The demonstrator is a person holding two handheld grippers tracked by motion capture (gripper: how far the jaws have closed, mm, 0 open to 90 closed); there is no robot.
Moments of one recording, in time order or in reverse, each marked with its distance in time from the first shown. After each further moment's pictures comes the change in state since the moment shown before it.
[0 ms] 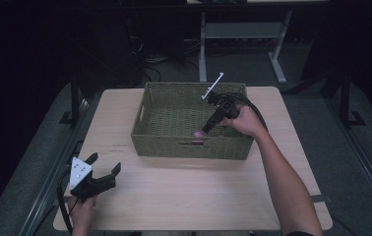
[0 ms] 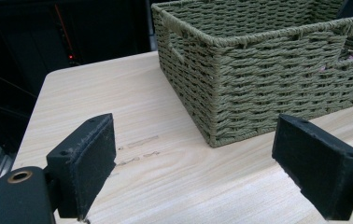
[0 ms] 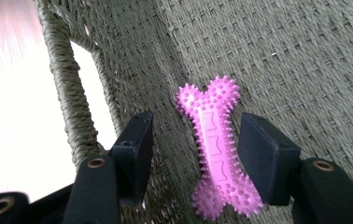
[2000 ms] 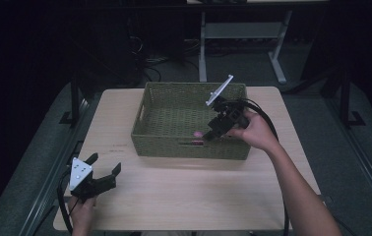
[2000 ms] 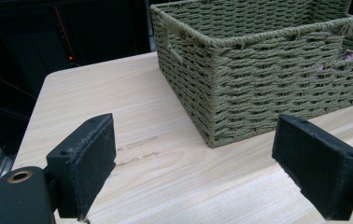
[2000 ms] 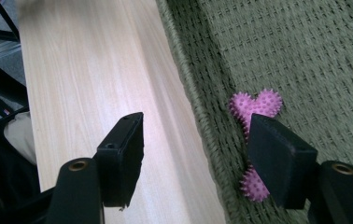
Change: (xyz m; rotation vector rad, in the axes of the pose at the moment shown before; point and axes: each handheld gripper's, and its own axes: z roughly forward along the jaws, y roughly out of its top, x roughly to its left) left arm -0.002 0.000 -0.001 -0.002 -0.003 0.005; right arm 0.073 -0.024 -0.041 -0.115 -0.044 -0.130
